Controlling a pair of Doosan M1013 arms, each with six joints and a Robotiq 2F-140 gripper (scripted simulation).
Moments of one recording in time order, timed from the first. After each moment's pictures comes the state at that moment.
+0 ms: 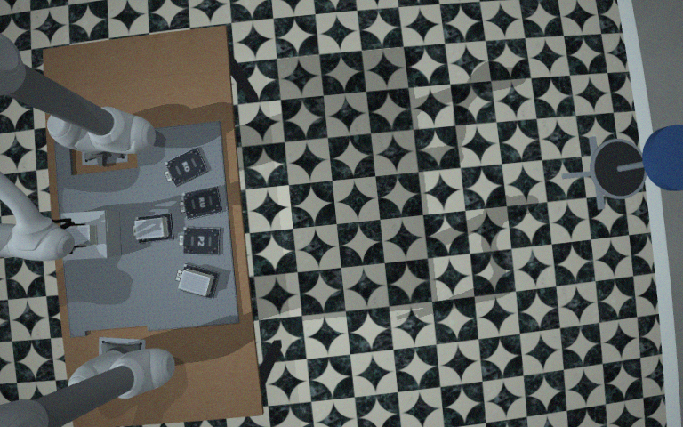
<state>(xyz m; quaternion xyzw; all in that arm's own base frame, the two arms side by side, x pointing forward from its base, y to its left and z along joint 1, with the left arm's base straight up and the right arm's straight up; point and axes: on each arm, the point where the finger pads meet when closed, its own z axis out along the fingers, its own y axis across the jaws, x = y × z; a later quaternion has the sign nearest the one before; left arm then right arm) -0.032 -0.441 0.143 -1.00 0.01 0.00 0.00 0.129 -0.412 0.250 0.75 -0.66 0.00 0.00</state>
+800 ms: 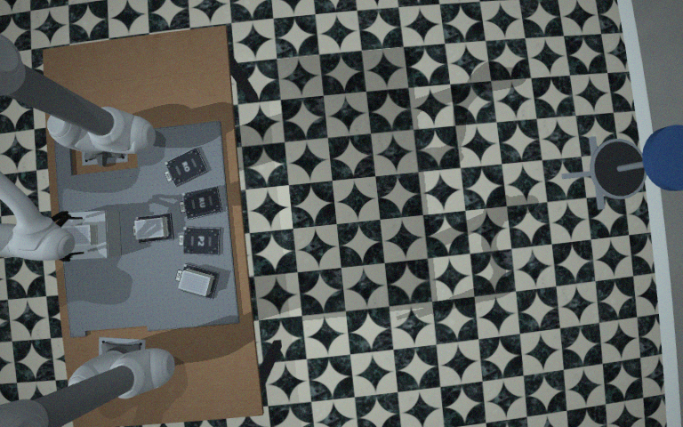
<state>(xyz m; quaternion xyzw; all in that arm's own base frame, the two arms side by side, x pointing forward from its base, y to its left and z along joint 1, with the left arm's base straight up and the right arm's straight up) -0.032 -0.441 0.141 -1.00 0.01 0.00 0.00 0.129 -0.412 0.250 0.75 -0.66 0.00 0.00</state>
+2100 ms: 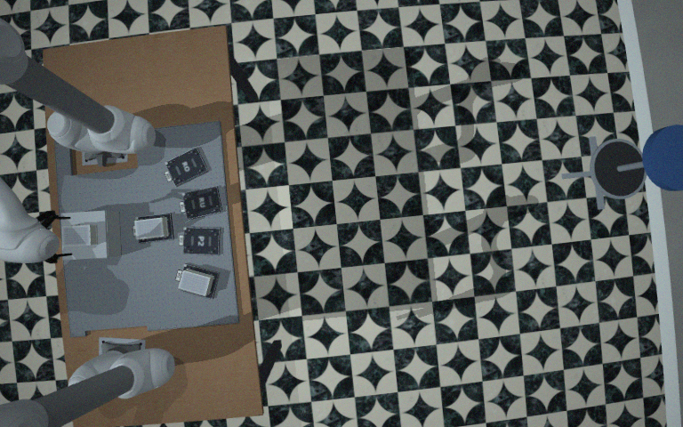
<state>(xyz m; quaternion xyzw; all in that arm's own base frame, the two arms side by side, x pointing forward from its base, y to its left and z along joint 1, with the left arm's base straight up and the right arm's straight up) -0.032 -0.441 0.205 -1.00 0.01 0.00 0.00 0.129 -0.412 0.250 0.75 -0.66 0.00 0.00</state>
